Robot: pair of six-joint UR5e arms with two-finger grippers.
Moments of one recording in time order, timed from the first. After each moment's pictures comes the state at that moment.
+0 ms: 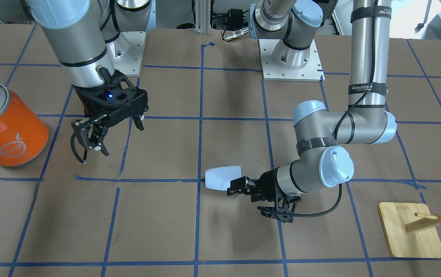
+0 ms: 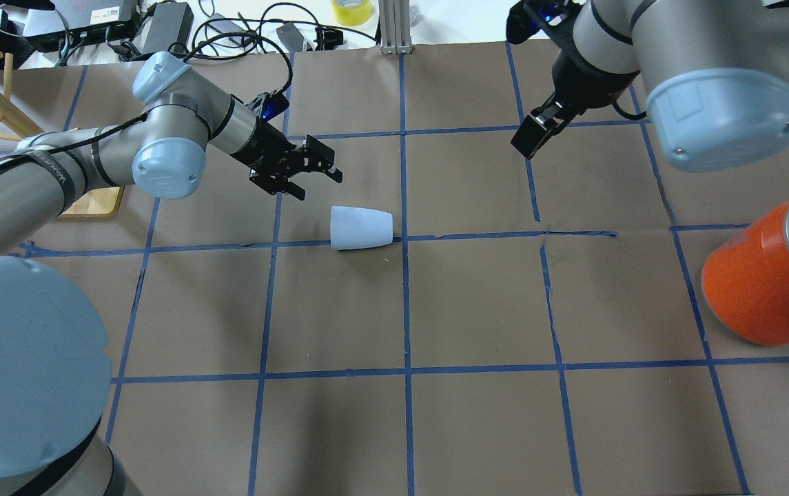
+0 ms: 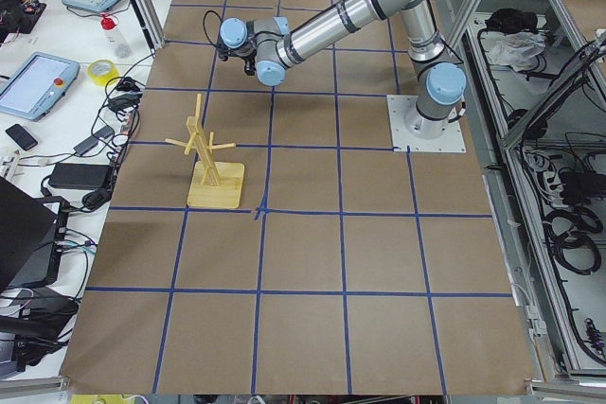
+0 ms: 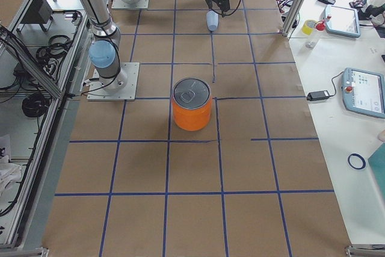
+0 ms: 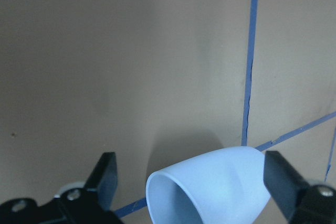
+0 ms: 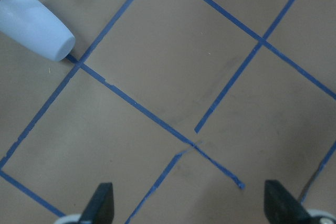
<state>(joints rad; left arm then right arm) -1.49 -2.09 -1.66 -1.11 0.96 0.10 1.62 -1.56 1.64 -1.83 -1.54 -0.58</state>
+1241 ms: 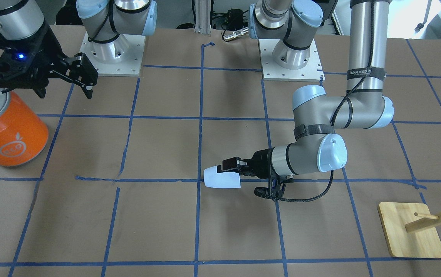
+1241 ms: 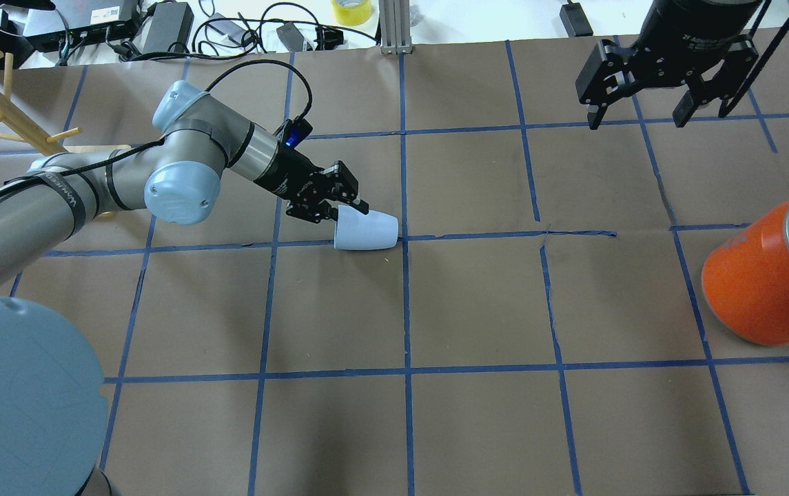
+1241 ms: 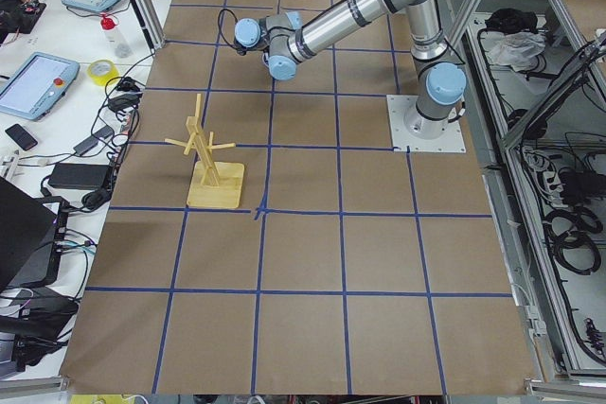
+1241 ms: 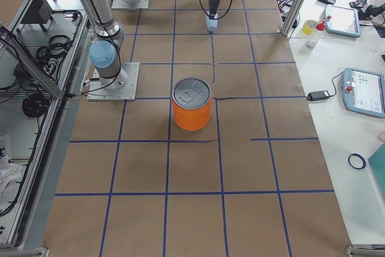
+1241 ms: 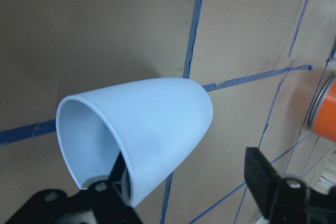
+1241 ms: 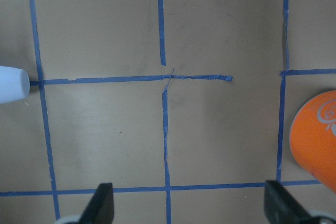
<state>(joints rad) -1.54 -2.04 -1.77 -1.12 0.85 0.04 1.53 -1.53 1.44 -1.48 -1.57 0.00</state>
